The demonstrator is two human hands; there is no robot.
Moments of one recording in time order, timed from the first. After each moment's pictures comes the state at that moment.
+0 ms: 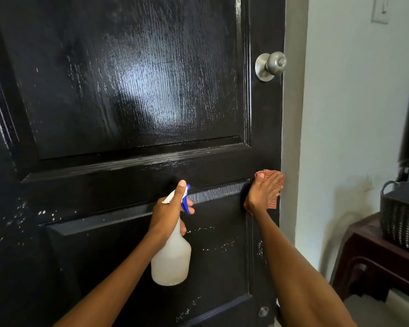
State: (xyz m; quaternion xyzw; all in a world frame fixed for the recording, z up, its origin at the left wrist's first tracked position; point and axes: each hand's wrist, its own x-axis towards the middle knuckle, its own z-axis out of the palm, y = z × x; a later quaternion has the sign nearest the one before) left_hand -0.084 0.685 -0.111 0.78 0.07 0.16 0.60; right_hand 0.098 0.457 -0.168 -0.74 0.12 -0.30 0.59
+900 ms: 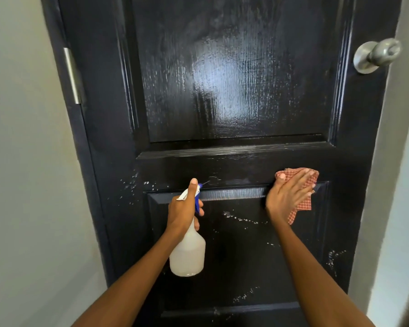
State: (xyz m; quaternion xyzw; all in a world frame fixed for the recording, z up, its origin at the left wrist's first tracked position) left_hand -0.159 0.797 -0.121 0.69 0.16 0.26 0.66; right_hand 0.033 0.604 -0.163 -0.77 0.02 -0.34 0.55
